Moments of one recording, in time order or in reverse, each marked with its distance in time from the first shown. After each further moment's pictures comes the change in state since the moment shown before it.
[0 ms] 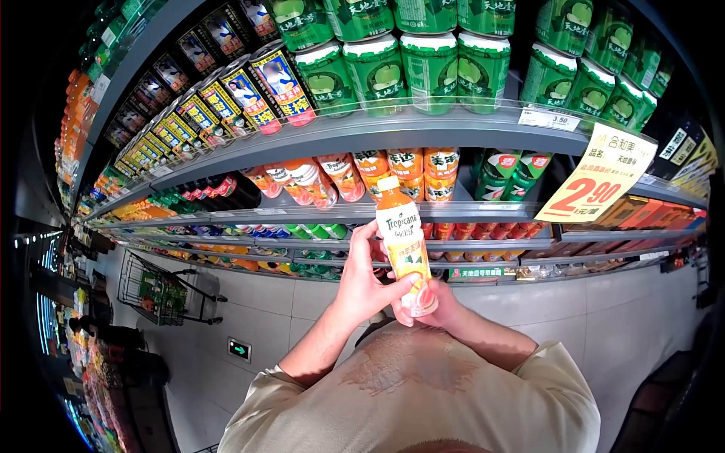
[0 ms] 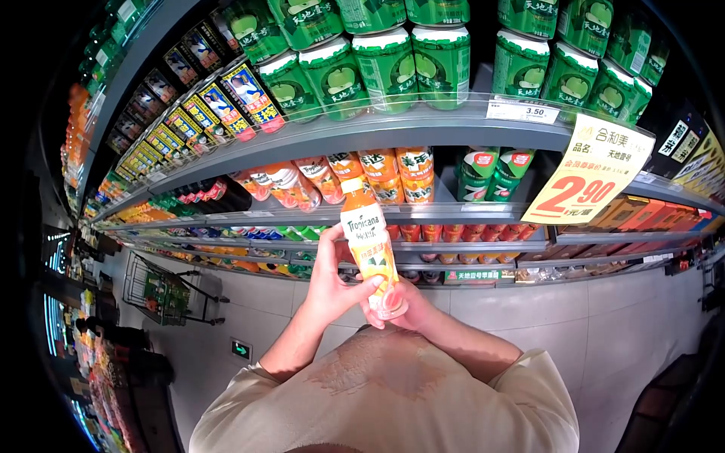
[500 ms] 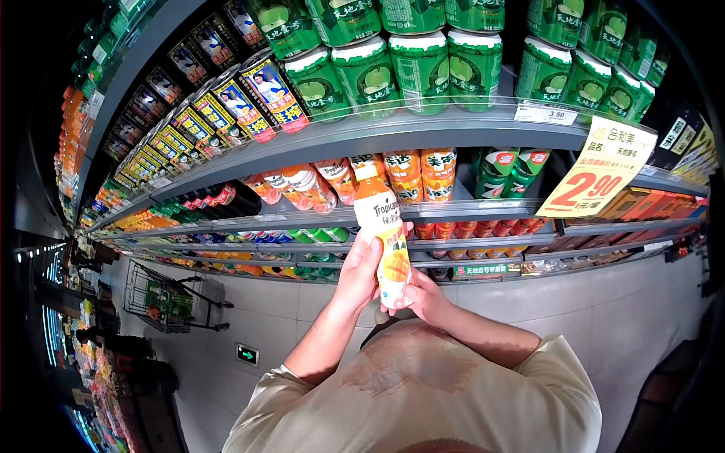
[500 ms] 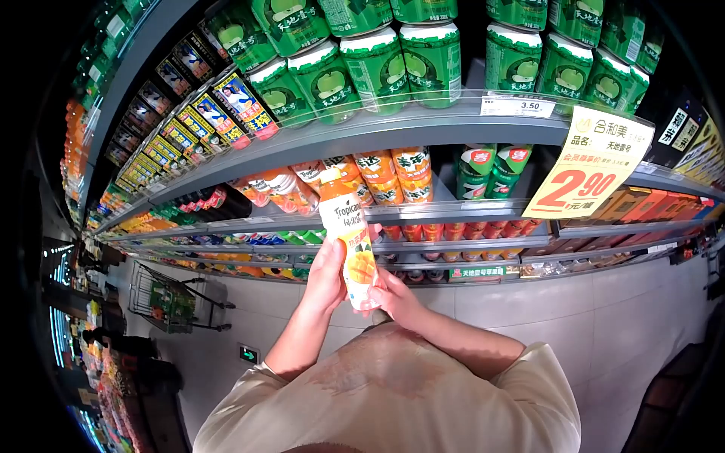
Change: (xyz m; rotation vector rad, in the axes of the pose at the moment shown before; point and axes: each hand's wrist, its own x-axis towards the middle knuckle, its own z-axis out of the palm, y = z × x) left_hand 0.016 -0.012 0.007 -0.999 -0.049 -0.249; right_hand 0.009 0.003 0.010 -0.546 0.348 -0.084
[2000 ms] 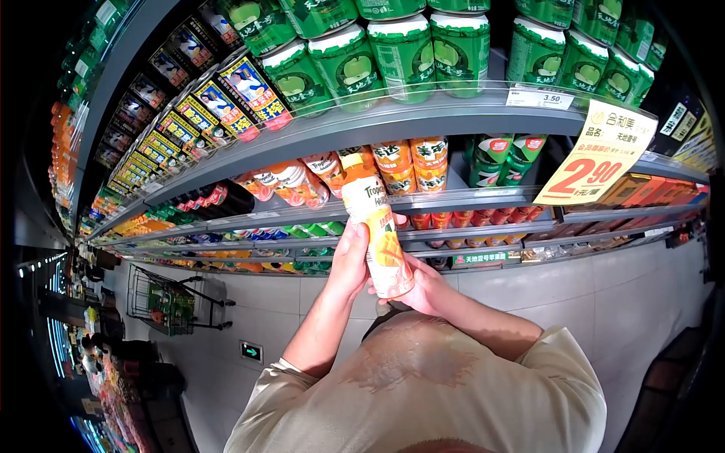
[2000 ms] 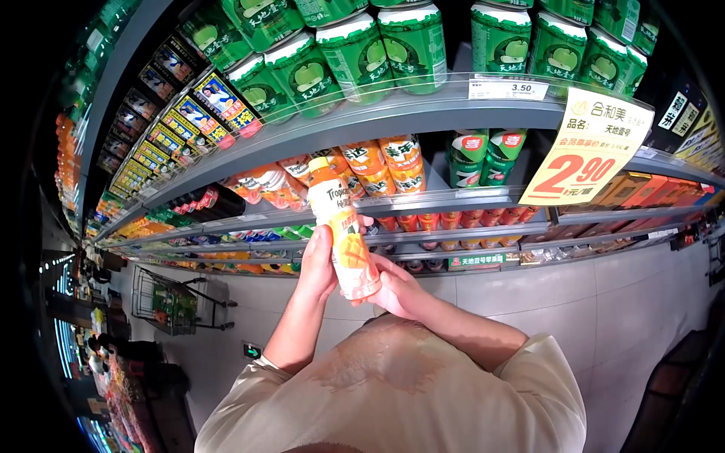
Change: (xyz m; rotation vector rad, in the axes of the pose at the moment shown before) left_hand 0.016 -0.009 -0.009 0.088 0.065 0.030; right_hand 0.008 0.002 -0.014 0.408 -0.253 -0.022
